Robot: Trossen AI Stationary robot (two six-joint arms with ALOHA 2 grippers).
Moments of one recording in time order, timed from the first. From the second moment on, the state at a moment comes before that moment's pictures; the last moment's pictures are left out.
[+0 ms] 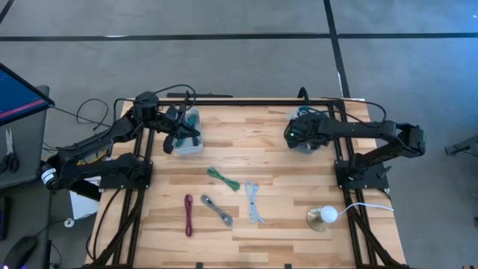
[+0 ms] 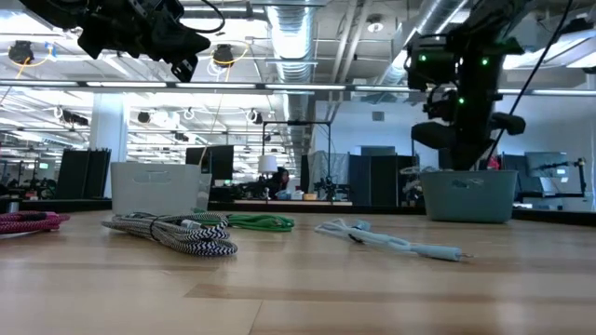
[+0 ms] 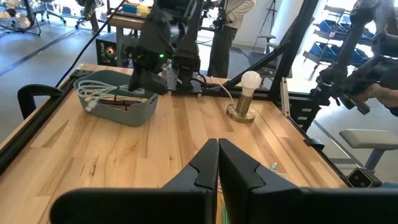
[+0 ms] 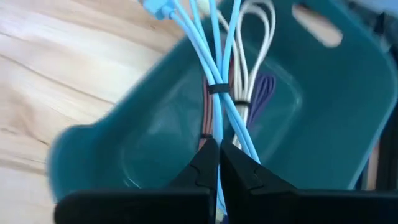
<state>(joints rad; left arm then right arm) 0.69 0.71 0.61 -0.03 0.88 0.11 -0.35 1.33 0.78 -0.83 0.52 0.84</state>
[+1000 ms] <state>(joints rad) 0.69 0.71 0.61 -0.03 0.88 0.12 -0.47 1.33 0.76 -0.83 0.37 0.78</state>
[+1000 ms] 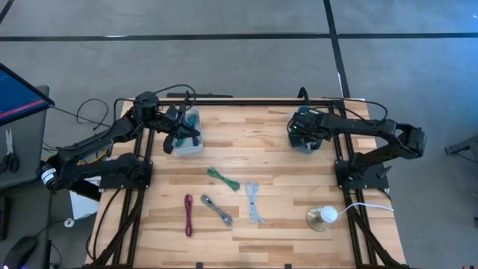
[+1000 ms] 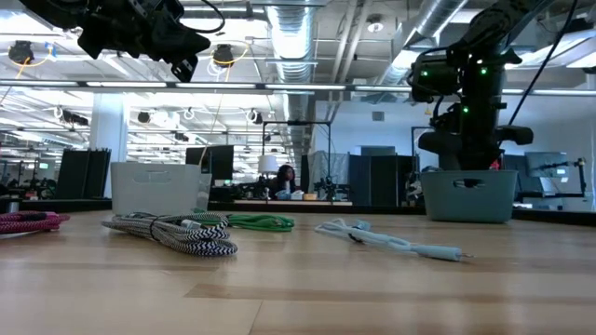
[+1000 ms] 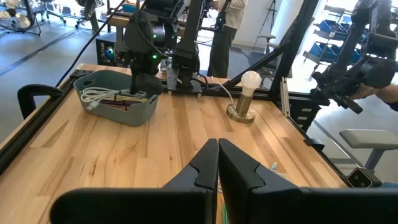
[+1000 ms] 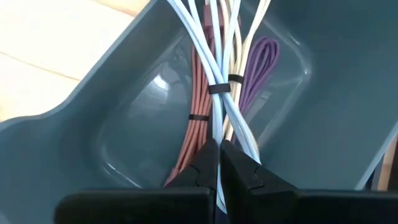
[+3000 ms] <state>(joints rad) 0.28 0.29 0.61 -0.55 0.48 0.01 0.19 1.33 1.00 -0.58 0.54 0.30</state>
